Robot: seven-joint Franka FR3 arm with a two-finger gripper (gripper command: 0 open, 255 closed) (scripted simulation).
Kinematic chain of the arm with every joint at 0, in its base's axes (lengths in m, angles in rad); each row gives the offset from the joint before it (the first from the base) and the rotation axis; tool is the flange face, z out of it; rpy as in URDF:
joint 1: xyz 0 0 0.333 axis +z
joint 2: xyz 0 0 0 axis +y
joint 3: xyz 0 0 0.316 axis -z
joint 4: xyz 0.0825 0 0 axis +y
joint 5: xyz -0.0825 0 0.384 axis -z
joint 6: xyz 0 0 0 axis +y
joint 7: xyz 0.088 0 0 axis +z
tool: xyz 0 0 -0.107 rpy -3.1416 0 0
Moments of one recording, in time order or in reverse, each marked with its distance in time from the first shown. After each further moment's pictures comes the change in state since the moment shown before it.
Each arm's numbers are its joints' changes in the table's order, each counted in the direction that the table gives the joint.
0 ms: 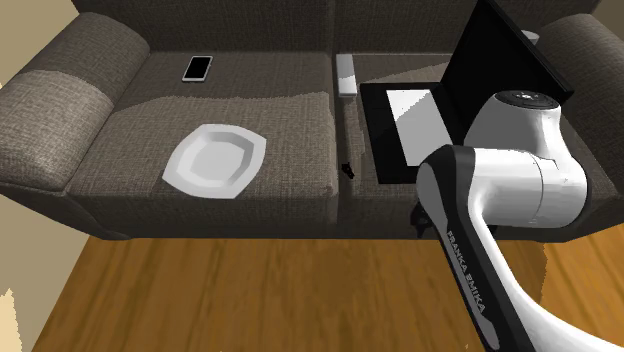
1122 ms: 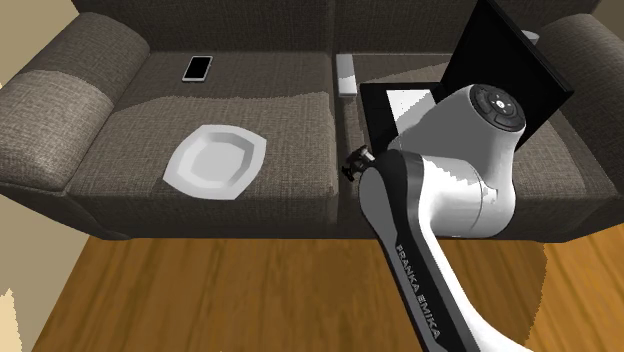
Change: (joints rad) arm 0.013 -0.030 -0.192 0.025 -0.404 -0.473 -0.455
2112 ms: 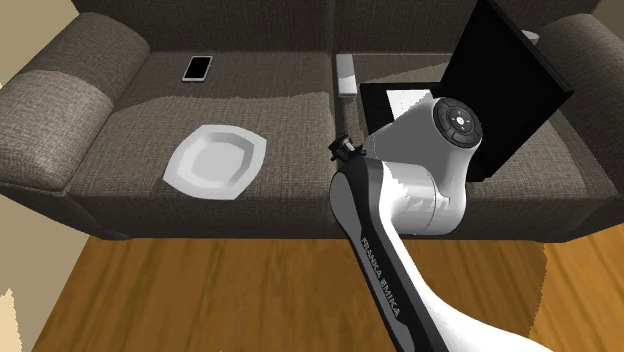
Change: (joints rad) arm -0.005 0.058 -0.098 0.040 -0.092 -0.246 -0.095
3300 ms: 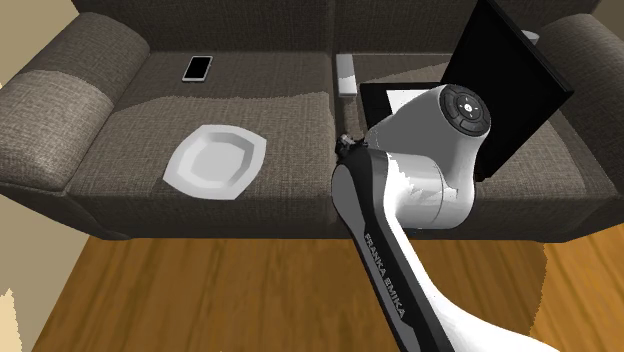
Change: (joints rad) arm -0.007 0.005 0.007 -0.052 0.014 0.046 -0.013
